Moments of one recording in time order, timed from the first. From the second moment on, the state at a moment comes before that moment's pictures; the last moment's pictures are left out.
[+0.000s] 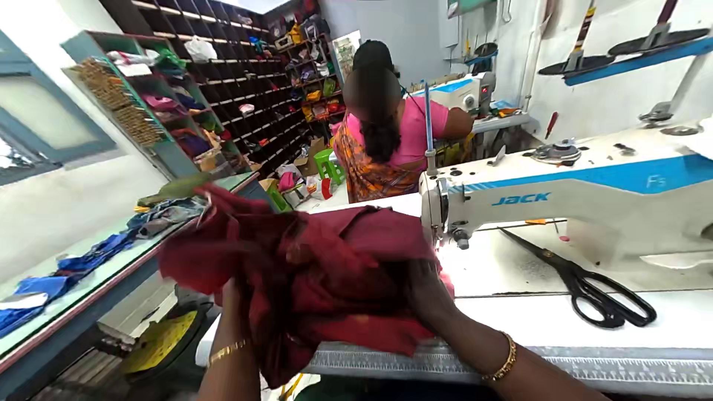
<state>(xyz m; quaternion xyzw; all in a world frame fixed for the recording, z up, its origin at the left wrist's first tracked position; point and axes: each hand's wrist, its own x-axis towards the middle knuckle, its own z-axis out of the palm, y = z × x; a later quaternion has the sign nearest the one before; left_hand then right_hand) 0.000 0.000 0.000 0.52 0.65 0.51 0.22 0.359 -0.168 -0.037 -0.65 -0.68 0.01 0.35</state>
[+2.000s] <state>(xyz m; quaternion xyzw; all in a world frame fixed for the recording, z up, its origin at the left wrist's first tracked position) 0.080 -0.134 0.117 0.80 0.56 -0.02 -0.22 0.328 -0.145 -0.047 -0.57 -0.70 0.41 0.12</state>
